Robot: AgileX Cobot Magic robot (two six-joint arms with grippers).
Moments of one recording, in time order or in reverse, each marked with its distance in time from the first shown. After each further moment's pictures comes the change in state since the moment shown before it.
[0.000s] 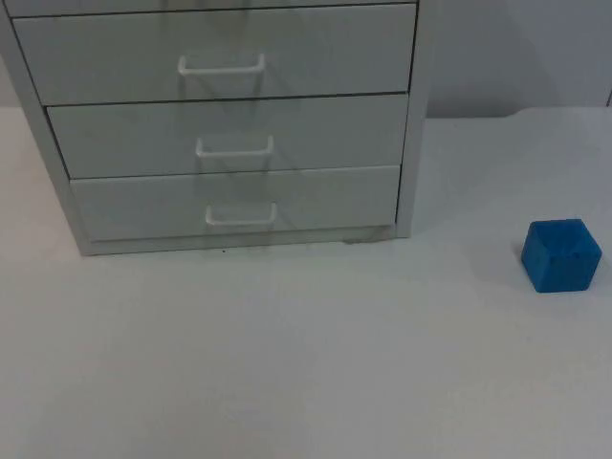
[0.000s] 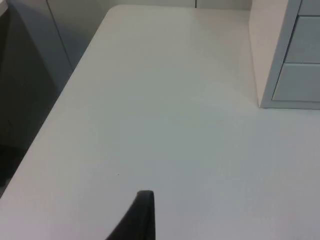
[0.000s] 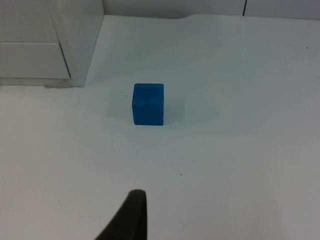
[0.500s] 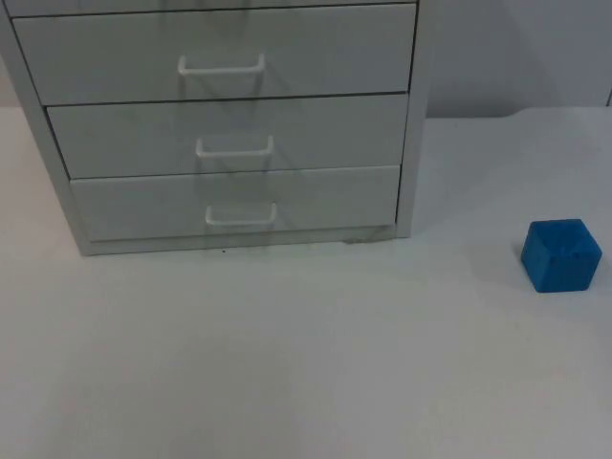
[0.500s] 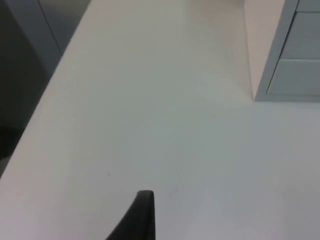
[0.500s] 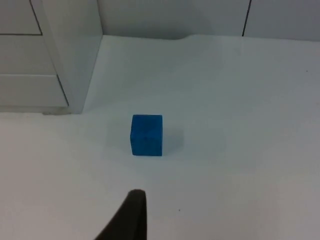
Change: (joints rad) right arm 0.000 0.356 -0.110 -0.001 -0.187 -0.003; left arm 0.000 0.289 -0.071 -0.018 -0.094 0.002
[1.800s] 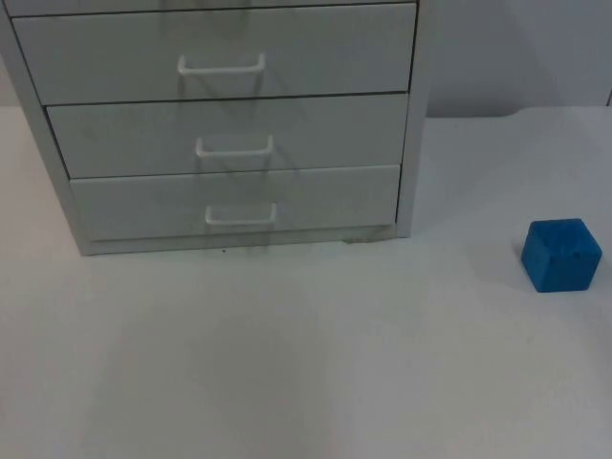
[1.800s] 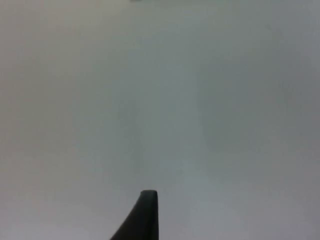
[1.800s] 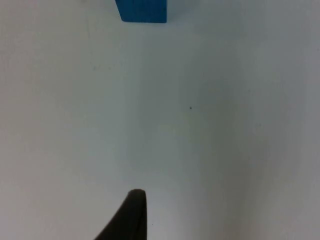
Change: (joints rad) right arm 0.000 0.566 -0.001 0.000 -0.067 0.003; left arm -0.046 0.620 -0.067 -0.391 -0.088 0.379
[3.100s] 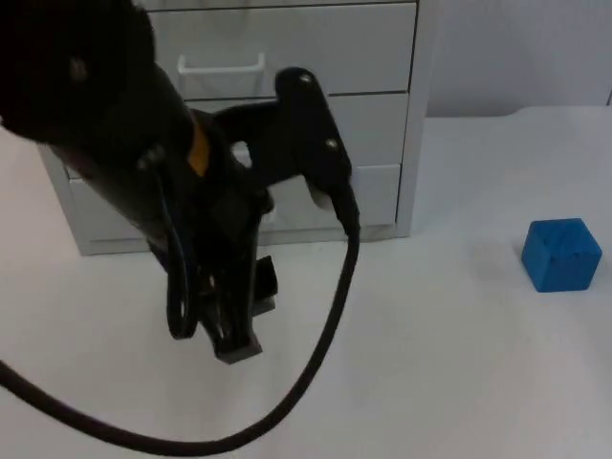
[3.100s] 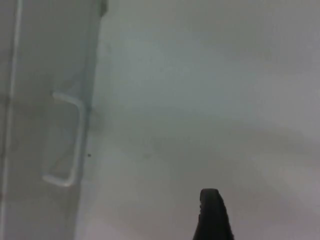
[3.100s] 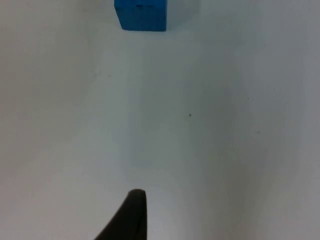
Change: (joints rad) right arm 0.000 0.000 0.000 0.000 -0.015 0.000; left arm -0.769 0.742 -0.240 0.656 -0.467 0.005
